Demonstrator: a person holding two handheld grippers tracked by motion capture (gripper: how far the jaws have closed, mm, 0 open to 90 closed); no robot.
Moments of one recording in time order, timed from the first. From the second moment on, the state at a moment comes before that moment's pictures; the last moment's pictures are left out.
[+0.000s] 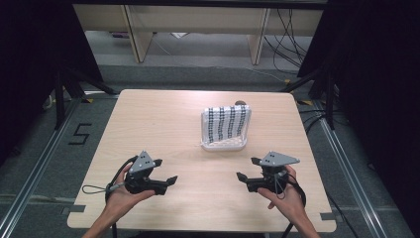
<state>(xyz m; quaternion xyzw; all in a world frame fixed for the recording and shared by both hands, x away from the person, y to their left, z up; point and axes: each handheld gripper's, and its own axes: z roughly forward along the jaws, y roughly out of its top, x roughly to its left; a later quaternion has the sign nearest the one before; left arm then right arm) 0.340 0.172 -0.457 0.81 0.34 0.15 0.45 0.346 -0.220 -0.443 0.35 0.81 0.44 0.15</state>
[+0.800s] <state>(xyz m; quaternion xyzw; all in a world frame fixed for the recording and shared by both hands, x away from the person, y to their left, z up) 0.313 0.193 -0.488 0.82 0.34 0.15 0.43 0.318 -0.232 -0.477 0.36 0.83 0.41 0.13</state>
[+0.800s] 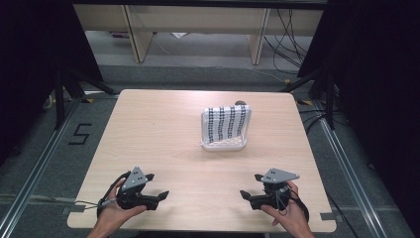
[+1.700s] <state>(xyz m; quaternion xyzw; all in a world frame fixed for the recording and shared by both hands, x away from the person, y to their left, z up) 0.305 0.197 -0.499 0.83 0.34 0.15 0.41 0.317 -0.231 -0.488 0.35 0.84 0.39 0.14</state>
